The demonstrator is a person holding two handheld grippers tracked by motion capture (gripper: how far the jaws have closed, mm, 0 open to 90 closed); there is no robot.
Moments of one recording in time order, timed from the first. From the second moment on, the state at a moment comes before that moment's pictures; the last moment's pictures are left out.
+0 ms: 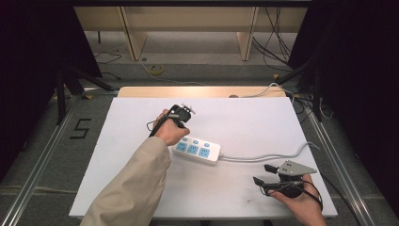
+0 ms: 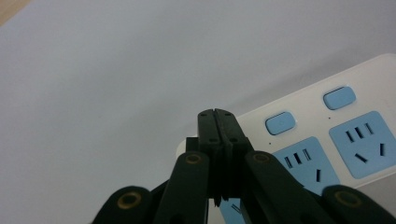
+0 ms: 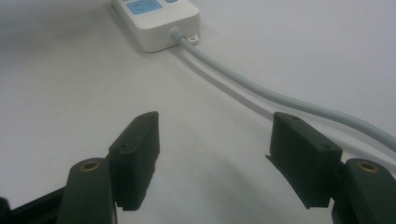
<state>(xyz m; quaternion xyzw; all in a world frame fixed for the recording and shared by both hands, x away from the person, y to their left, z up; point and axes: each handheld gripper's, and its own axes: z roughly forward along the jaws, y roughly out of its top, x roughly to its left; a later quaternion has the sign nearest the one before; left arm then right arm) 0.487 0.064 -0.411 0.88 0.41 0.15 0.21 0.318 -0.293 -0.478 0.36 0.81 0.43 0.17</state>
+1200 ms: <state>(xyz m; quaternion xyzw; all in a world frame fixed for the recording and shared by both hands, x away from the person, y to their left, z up) 0.434 0.118 -0.394 0.85 0.40 0.20 0.28 0.318 -0.293 -0.478 0.36 0.81 0.43 0.17</state>
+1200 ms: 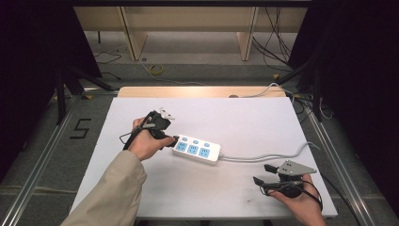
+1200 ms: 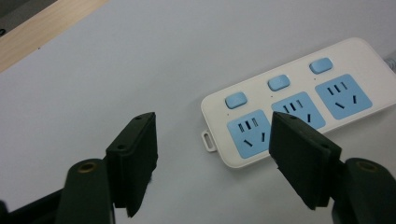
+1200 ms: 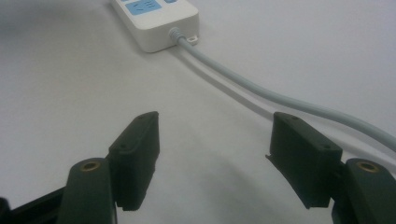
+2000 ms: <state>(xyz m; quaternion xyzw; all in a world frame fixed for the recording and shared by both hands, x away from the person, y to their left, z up) 0.395 0.144 -0.410 0.84 0.38 0.21 0.33 0.317 -0.292 -0.478 0.36 0.81 0.43 0.18</state>
